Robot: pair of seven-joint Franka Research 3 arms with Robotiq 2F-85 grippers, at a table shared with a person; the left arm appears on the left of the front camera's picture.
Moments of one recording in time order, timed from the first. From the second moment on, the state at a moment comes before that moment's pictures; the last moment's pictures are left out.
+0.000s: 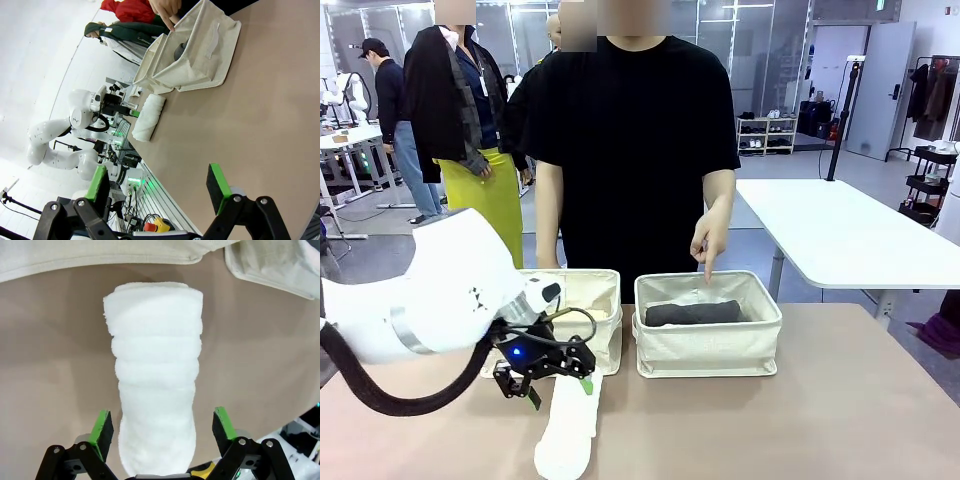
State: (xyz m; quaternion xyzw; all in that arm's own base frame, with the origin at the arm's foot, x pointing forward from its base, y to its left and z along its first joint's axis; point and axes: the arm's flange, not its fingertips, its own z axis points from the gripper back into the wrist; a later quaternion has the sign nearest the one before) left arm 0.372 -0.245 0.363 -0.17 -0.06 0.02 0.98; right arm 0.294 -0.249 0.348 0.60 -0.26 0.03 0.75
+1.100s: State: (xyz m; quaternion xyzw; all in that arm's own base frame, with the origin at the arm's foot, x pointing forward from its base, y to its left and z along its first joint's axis) left arm 0.387 -0.280 0.319 -0.08 -0.06 -0.01 1.00; right arm 0.294 -0.249 0.348 0.60 -0.26 0.03 0.75
